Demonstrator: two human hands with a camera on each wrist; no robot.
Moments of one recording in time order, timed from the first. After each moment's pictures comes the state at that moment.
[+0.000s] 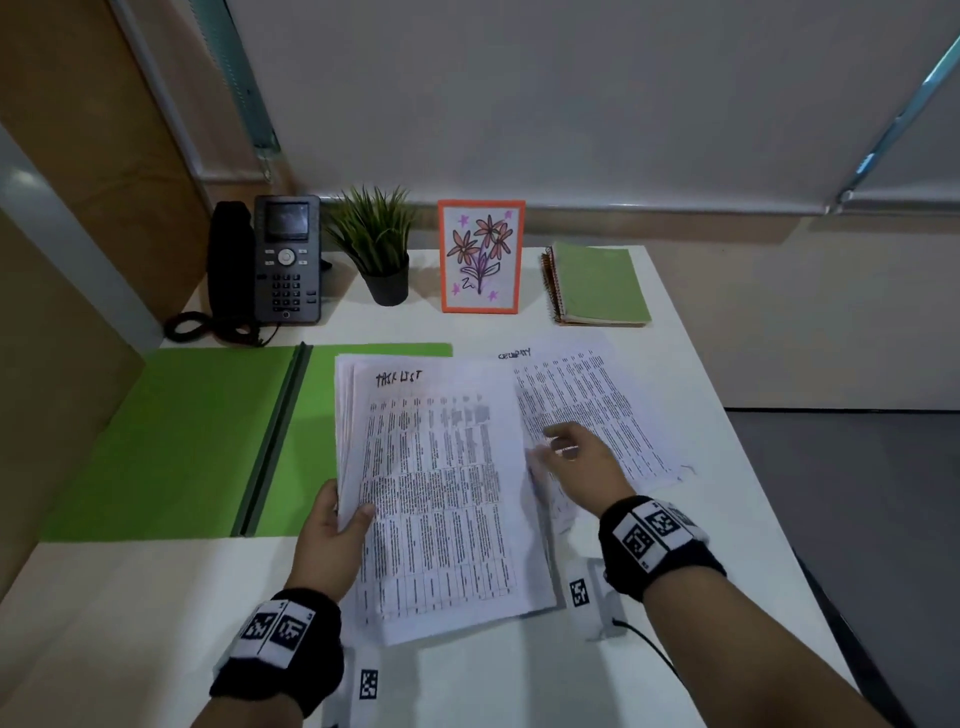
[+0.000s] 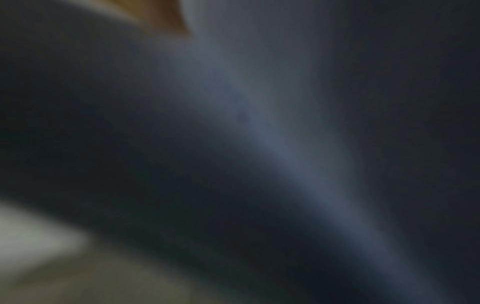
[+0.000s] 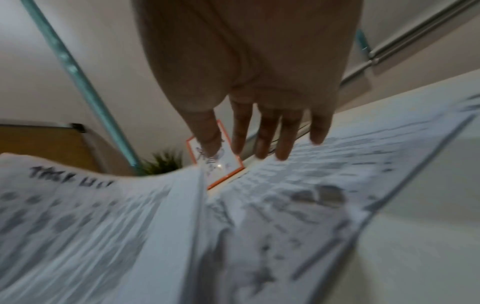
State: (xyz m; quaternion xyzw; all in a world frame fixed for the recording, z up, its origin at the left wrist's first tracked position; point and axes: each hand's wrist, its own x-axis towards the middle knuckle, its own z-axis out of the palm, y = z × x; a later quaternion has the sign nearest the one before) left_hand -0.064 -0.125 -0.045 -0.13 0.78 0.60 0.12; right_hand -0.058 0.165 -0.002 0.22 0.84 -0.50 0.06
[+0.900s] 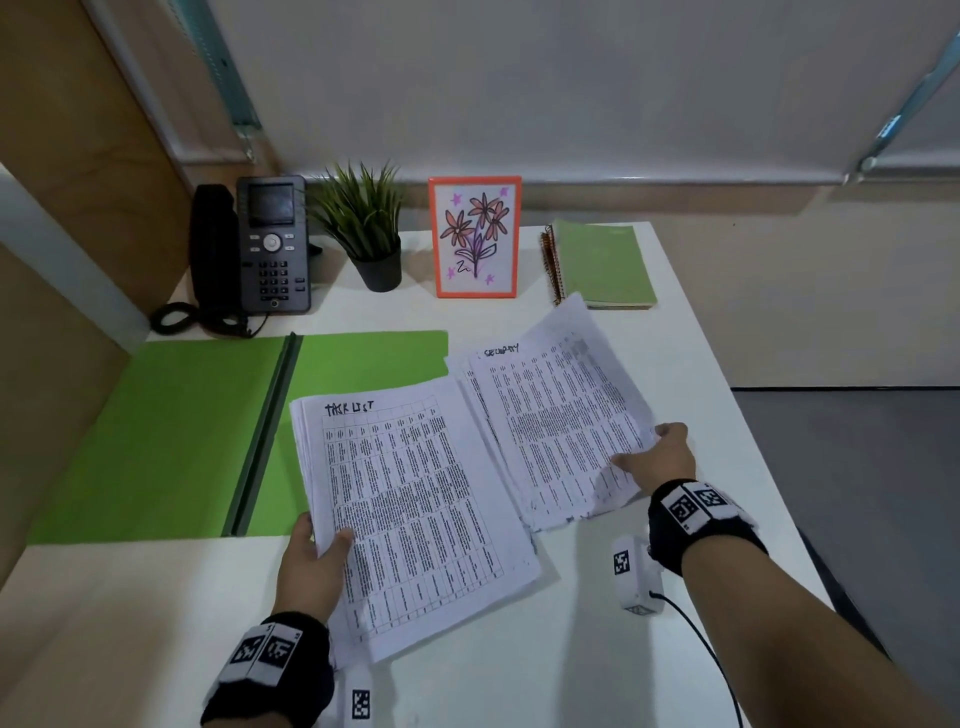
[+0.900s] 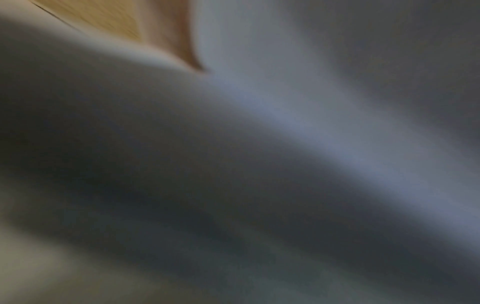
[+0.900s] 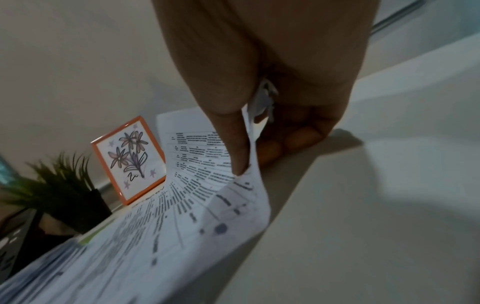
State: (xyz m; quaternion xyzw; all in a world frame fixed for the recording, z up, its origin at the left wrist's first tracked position) left_hand -0.057 -0.141 -0.086 -0.24 0.79 0.55 0.13; right_hand -0.063 0.245 -0.049 0.46 0.79 -0.40 0.05
